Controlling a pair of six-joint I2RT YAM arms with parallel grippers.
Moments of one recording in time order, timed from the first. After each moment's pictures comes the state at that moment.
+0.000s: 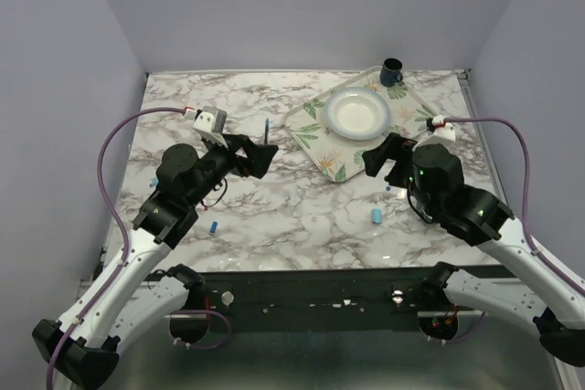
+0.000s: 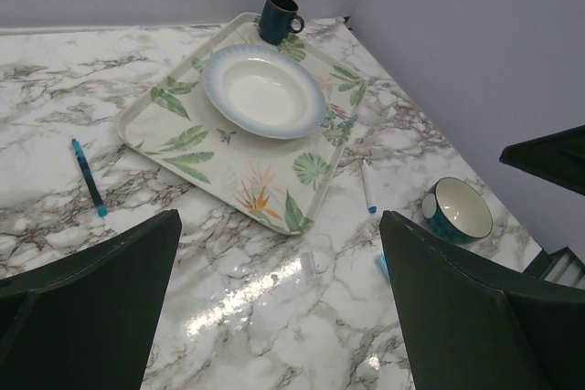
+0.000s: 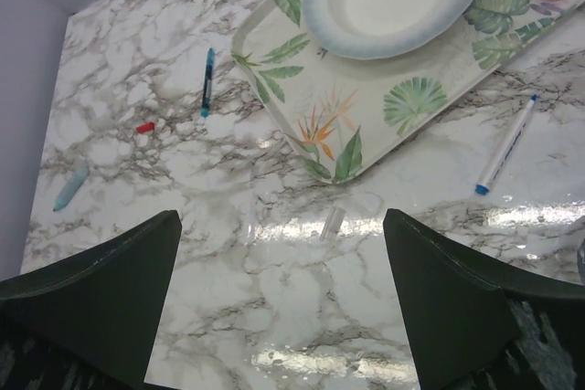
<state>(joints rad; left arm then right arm) -0.52 0.78 0.82 -0.07 0.12 -0.38 0.77 0.85 1.01 -0.58 0.52 0.70</state>
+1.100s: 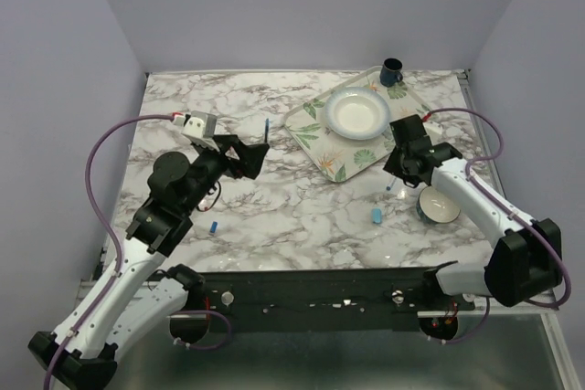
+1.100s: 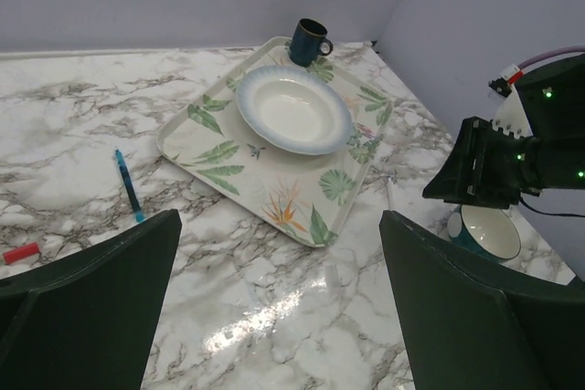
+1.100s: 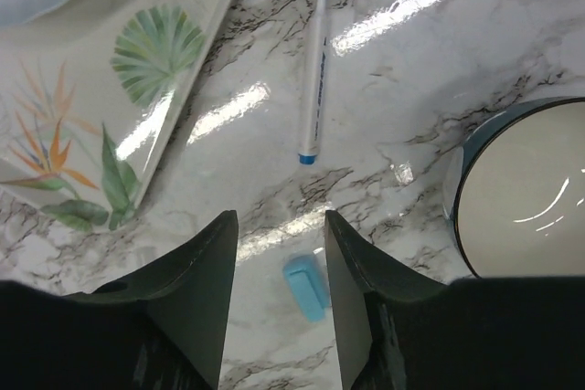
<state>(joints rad) -0.52 0.71 0.80 -0.08 0.03 -0.35 0.37 1.31 1.01 -0.71 0.38 0.76</state>
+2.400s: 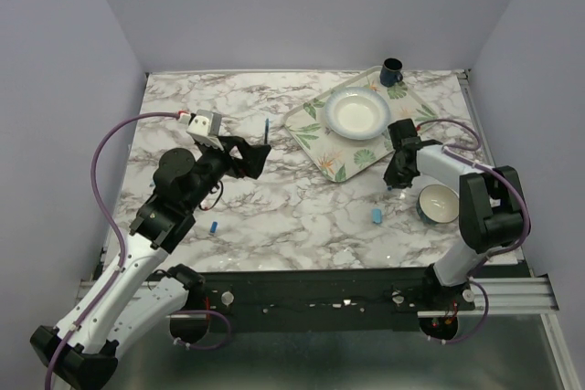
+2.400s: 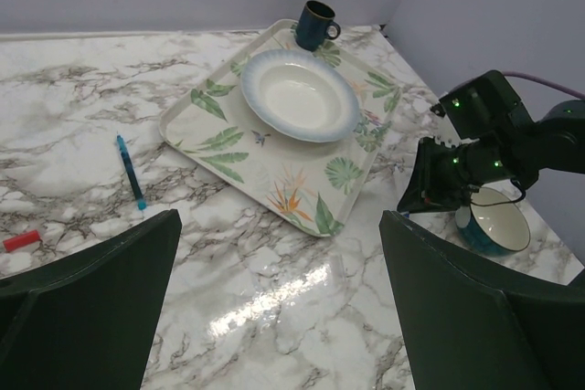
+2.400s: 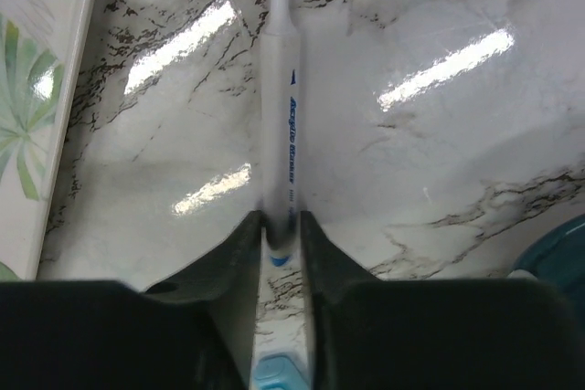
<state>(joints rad) -0.52 0.74 0.80 -0.10 0.03 -0.34 0.22 1.67 0.97 -0.52 0.22 0.69</state>
